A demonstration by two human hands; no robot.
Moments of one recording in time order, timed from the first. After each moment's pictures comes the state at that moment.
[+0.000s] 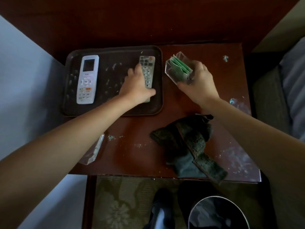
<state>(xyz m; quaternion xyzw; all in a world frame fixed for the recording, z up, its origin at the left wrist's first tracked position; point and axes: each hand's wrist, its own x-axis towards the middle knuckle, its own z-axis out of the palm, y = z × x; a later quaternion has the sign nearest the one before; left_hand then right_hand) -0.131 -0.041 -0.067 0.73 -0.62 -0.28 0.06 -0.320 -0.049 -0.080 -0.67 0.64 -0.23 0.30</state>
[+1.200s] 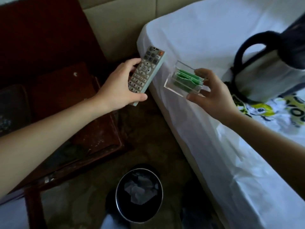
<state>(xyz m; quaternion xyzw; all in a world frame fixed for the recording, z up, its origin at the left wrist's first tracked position) -0.512 0.086 0.082 0.43 -0.82 -0.34 0.14 -0.741 0.196 0.050 -0.50 0.70 -0.41 0.30</state>
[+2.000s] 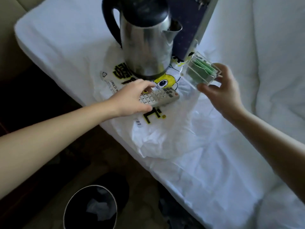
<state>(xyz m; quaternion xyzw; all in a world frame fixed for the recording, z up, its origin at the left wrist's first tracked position) -0.816 0.212 -0.008 0.19 -0.91 -0.36 -0.05 -0.992 0.395 -0.018 -0.26 0.82 -0.49 0.14</state>
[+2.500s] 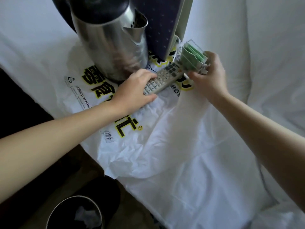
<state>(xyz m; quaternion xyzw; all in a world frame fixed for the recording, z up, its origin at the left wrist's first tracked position) -0.906 0.234 -0.051 0.20 -0.94 -0.29 0.03 -1.074 0.369 -0.059 -0.22 0.86 -0.44 0.14</state>
